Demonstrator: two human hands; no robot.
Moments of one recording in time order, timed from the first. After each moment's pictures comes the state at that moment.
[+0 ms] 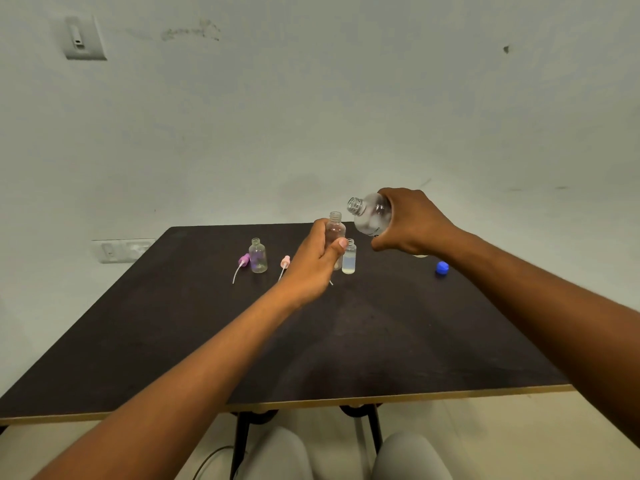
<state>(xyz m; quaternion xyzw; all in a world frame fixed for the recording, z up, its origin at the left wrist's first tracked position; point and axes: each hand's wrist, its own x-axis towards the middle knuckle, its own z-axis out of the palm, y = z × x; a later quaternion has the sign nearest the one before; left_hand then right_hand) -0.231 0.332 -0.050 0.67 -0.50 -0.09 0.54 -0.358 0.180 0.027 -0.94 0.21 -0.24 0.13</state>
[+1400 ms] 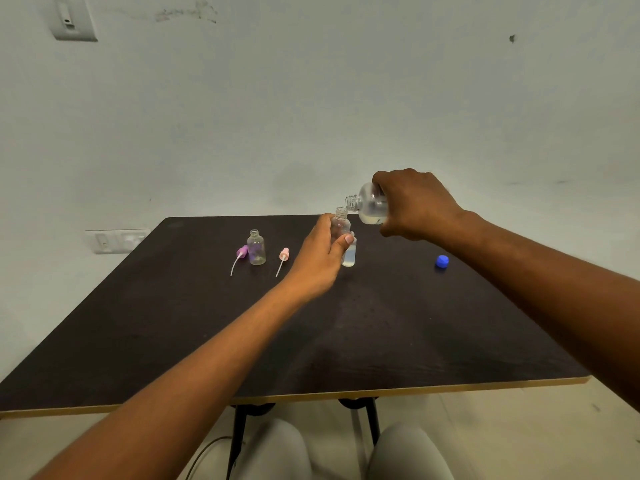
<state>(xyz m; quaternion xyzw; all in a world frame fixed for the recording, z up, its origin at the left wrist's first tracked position) -0.242 0.326 -0.050 0.70 -0.48 -0.09 0.52 -0.352 0.188 0.046 -0.95 0.24 -0.18 -0.10</state>
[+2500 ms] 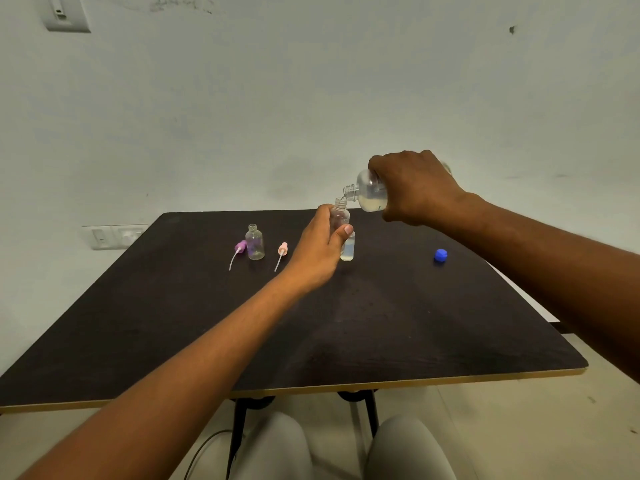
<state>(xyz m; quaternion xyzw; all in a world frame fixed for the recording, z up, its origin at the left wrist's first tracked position) -0.244 0.326 -0.042 0.73 -0.47 -0.07 0.49 -0.349 0.189 0.056 -0.94 0.22 -0.18 -0.17</state>
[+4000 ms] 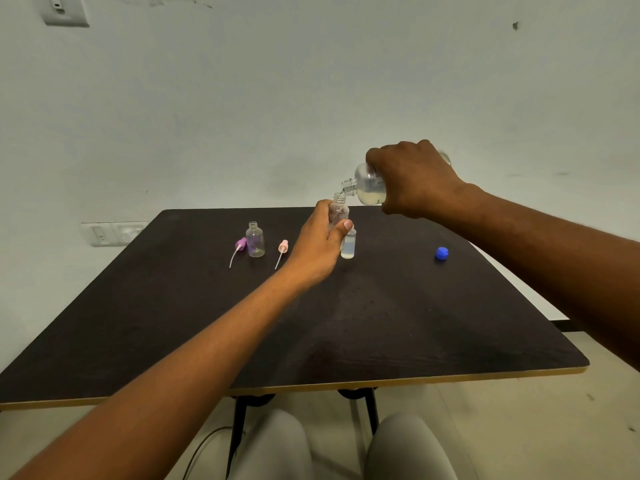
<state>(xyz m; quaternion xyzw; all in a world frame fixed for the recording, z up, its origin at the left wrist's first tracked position) -0.239 0.321 -0.043 0.74 -0.45 -0.07 0.50 -0.345 0.192 0.065 -0.94 0.20 -0.18 -0.20</state>
